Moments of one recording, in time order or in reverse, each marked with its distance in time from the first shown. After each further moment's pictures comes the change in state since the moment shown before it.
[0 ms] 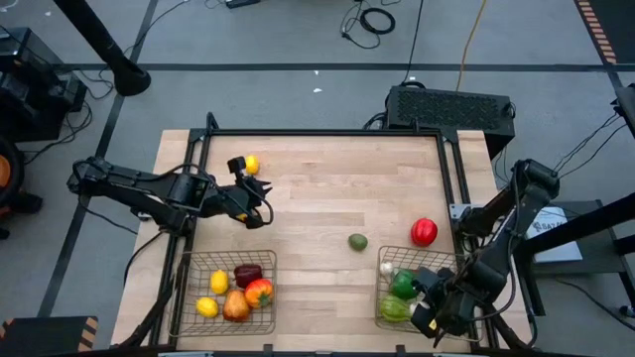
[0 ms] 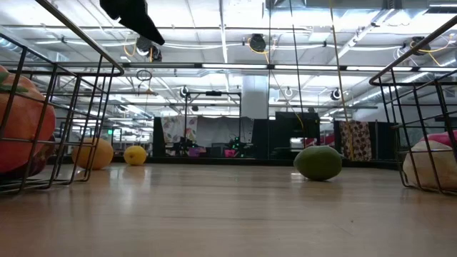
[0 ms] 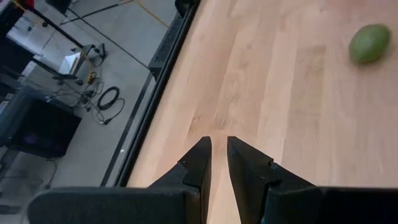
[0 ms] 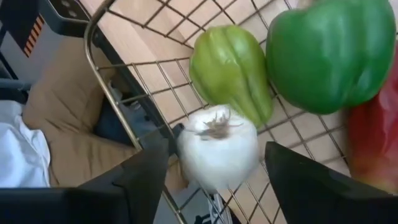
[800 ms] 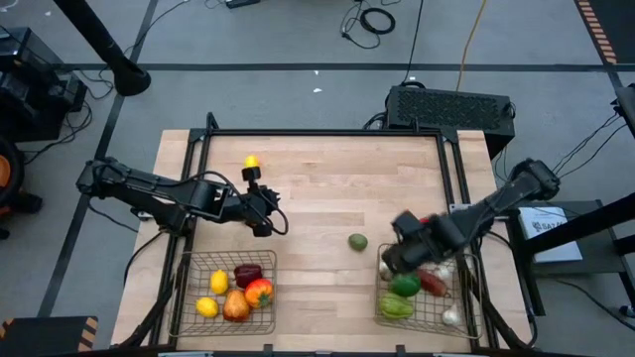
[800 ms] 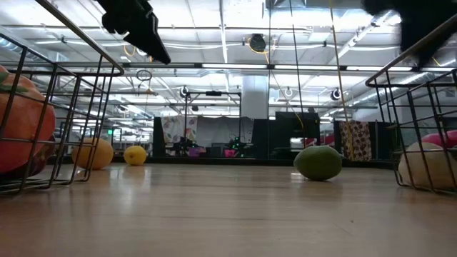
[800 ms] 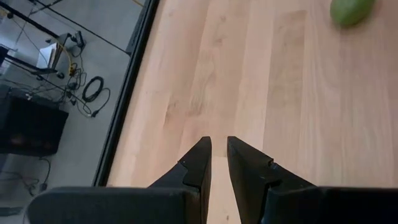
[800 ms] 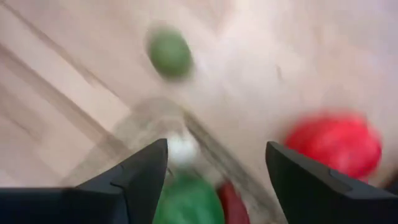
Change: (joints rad) left arm 0.000 0.133 0.000 0.011 0.068 0.014; right arm -0.436 -0.001 0.109 -0.424 0.127 -0.244
